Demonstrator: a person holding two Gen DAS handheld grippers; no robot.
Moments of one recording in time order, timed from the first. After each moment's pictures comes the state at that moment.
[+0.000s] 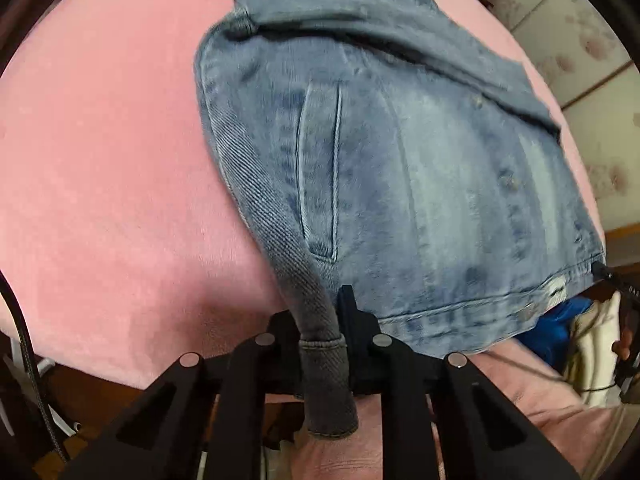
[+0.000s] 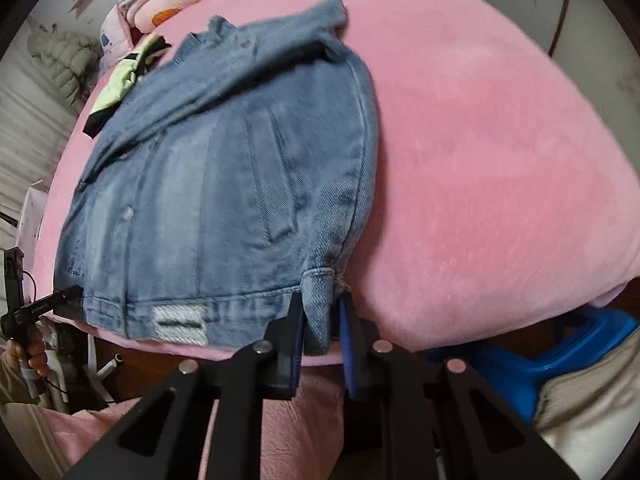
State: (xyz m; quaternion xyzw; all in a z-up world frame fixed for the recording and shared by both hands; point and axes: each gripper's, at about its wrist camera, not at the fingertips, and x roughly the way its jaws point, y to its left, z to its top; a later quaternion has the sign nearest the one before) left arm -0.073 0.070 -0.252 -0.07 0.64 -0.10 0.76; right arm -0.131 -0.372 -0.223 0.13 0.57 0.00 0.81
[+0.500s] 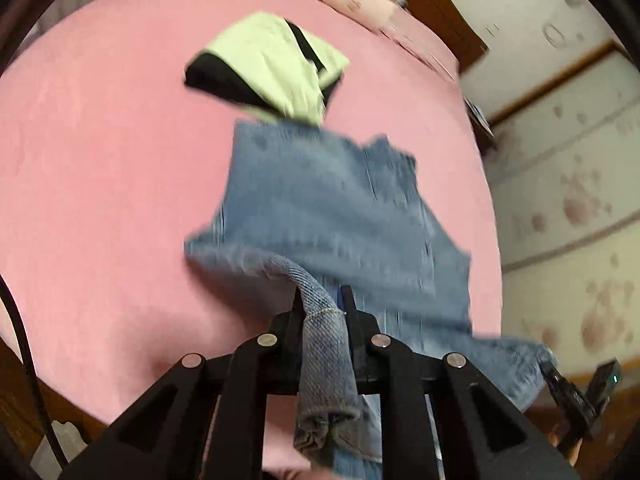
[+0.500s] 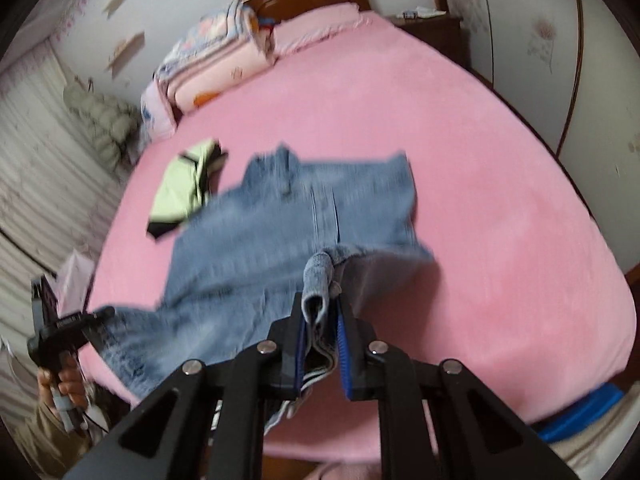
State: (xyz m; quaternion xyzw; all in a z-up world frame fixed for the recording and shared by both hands) left arm 0.062 0.096 -0.098 -0.27 0.53 -0.03 0.81; right arm -0.020 -0.357 -0.057 0.18 0.46 0.03 0.87
